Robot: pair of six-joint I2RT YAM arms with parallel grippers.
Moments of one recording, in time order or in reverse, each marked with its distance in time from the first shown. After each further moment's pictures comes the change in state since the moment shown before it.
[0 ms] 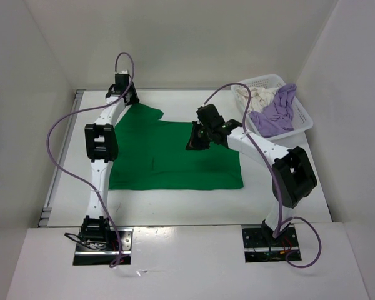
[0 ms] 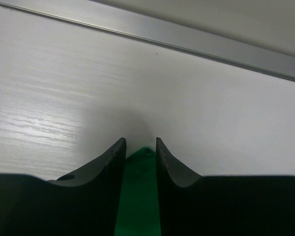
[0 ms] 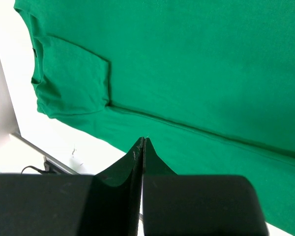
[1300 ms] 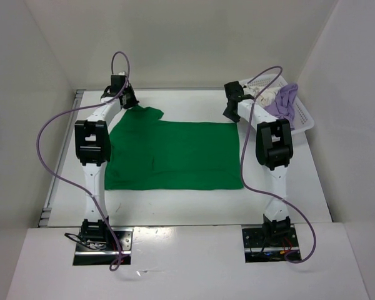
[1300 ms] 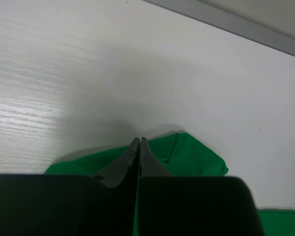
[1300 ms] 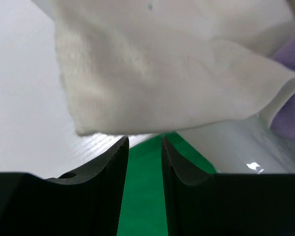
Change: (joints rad) left arm 0.000 -0.295 -0.428 0.113 0.113 -0.089; right arm -0.388 0.547 0.520 -0.099 0.523 0.022
